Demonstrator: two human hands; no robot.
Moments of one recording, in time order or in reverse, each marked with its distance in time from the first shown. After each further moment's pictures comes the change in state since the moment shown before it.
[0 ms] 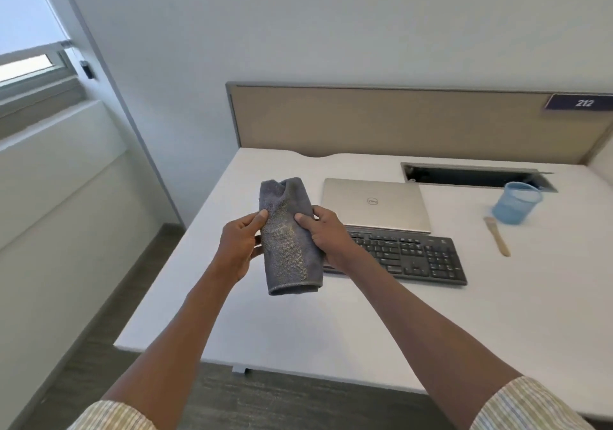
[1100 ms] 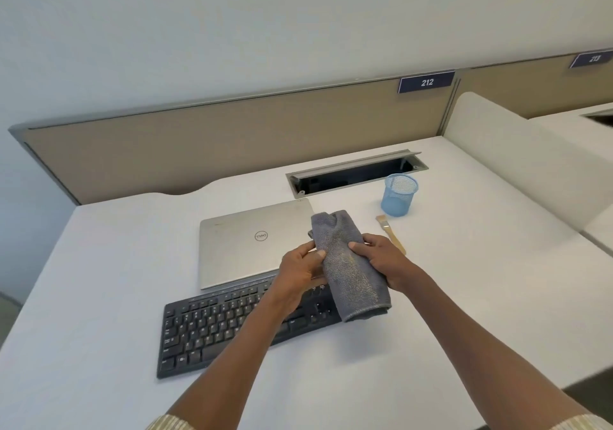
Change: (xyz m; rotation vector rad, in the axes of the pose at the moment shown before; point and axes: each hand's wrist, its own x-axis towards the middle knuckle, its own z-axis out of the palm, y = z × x) left_hand 0.090 -0.089 0.319 0.099 -0.648 -0.205; right_hand -0.011 0.012 -0.347 -0.039 0.452 0.155
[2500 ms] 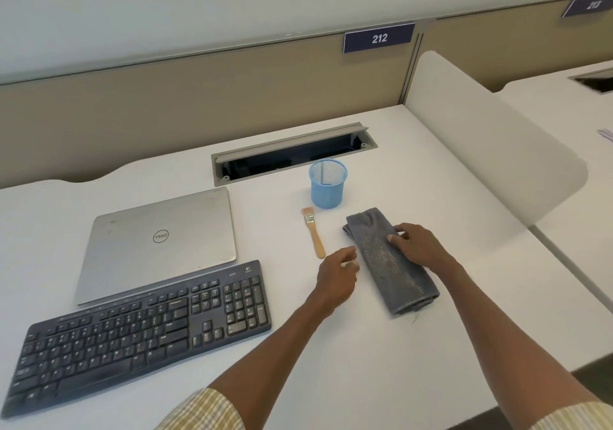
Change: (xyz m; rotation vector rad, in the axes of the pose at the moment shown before) left_hand 0.126 -0.092 0.247 0.386 0.013 -0.102; right_hand 0.056 0.037 -0.293 -0.765 0.187 0.083
